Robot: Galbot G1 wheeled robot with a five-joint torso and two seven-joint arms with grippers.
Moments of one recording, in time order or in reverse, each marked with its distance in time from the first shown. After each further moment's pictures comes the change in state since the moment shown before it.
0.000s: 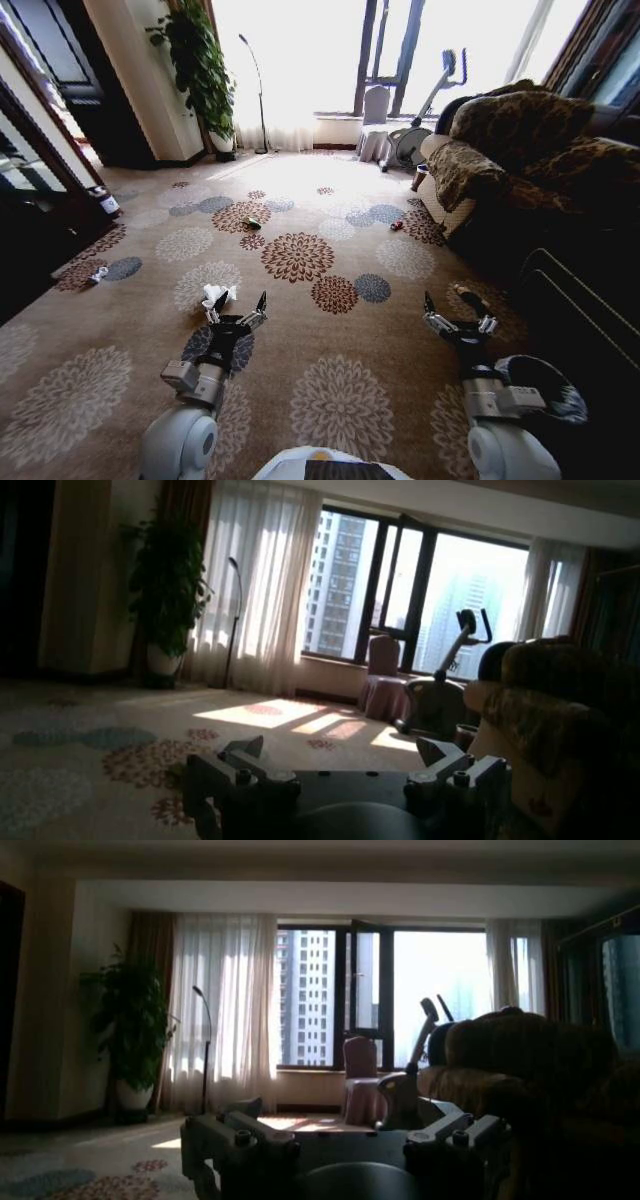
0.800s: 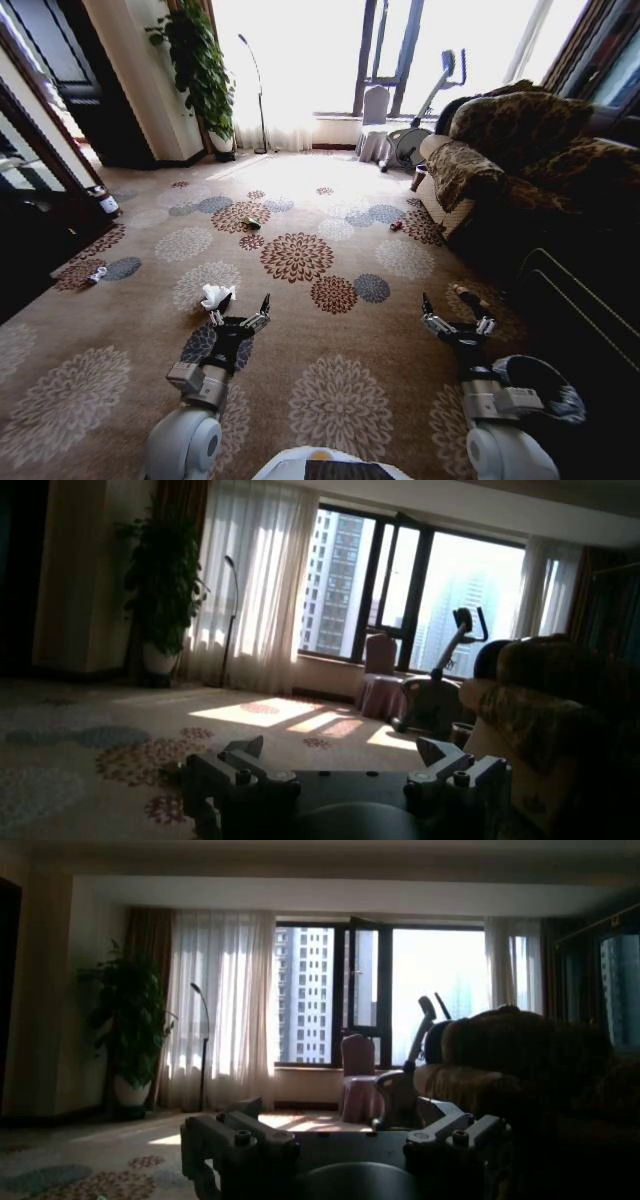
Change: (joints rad) left arm 0.002 -0.001 0.010 0.006 0.012 -0.007 0.000; right arm -0.007 0.010 0.002 -0.002 -0.009 0.002 -0.007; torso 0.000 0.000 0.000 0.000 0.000
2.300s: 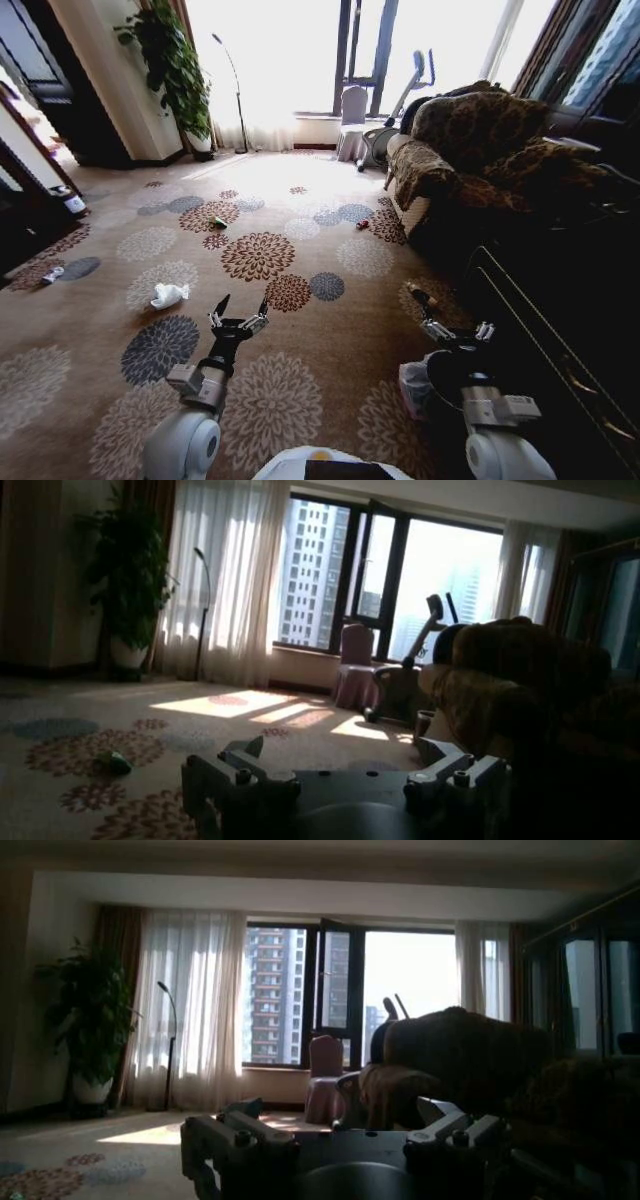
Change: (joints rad) left arm 0.005 0.001 -0.014 0.016 0.005 -0.010 -0.001; right arm -0.017 -0.006 0.011 -0.044 -0.003 0.077 -0.008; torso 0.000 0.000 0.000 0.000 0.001
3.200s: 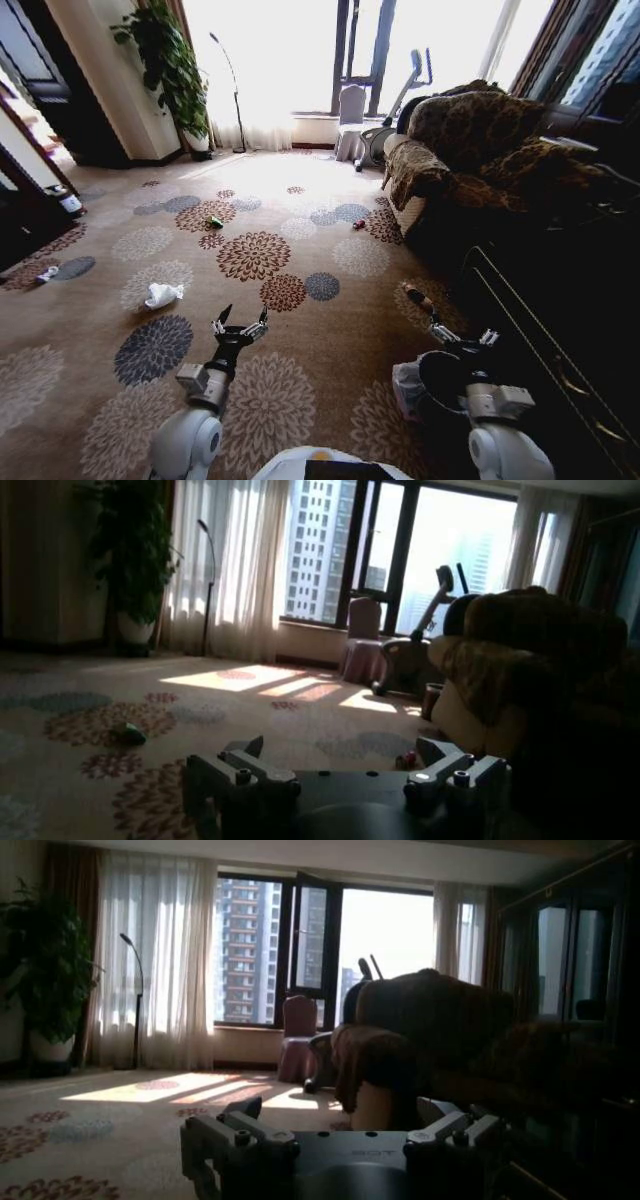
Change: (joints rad) left arm -0.017 0.027 -0.017 0.080 -0.008 0.012 0.000; right arm 0.039 -0.074 0.043 -0.044 0.040 -0.140 0.077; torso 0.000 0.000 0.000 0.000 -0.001
